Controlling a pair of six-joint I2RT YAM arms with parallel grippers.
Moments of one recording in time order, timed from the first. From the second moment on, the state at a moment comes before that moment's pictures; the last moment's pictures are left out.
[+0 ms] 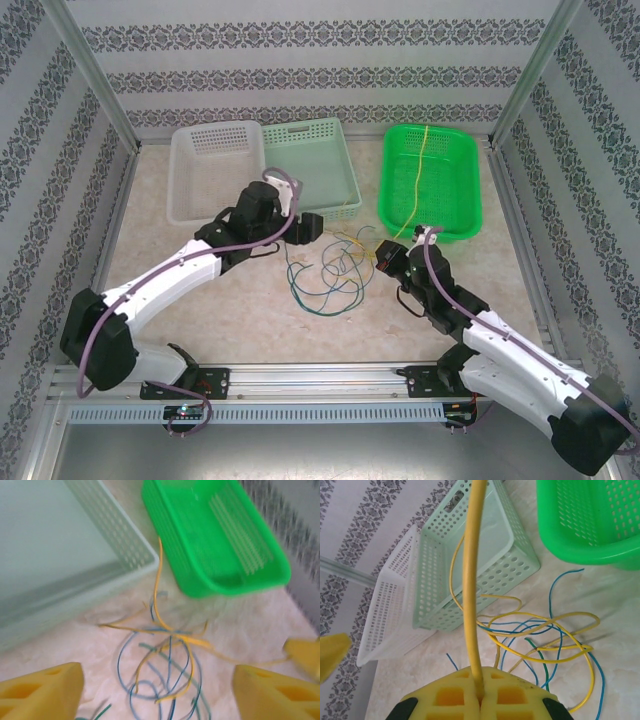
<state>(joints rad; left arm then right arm) -0.61 1.38 1.05 -0.26 0.16 -0.36 0.60 0.79 0.44 -0.04 0.13 0.98</state>
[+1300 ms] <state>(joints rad) -0.77 1.63 1.14 -0.33 0.07 0.05 0.44 0.78 0.61 -0.19 -0.23 1.10</state>
